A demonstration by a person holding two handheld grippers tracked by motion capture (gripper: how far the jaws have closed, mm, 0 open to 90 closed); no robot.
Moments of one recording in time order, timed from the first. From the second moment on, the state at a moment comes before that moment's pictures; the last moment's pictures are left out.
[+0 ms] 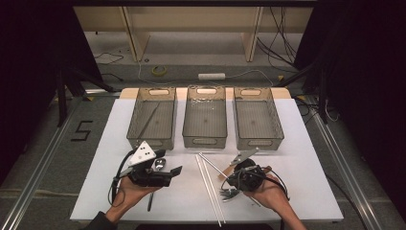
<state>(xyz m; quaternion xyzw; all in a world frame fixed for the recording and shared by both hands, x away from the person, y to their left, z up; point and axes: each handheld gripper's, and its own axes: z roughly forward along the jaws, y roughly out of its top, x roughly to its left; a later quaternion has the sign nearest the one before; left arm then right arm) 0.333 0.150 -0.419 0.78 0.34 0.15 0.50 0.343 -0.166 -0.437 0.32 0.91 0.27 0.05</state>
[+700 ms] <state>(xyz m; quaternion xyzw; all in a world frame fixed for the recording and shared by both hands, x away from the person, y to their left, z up) 0.341 0.116 -0.430 0.86 0.25 0.12 0.43 0.332 -0.139 -0.425 0.20 0.95 0.25 0.05</state>
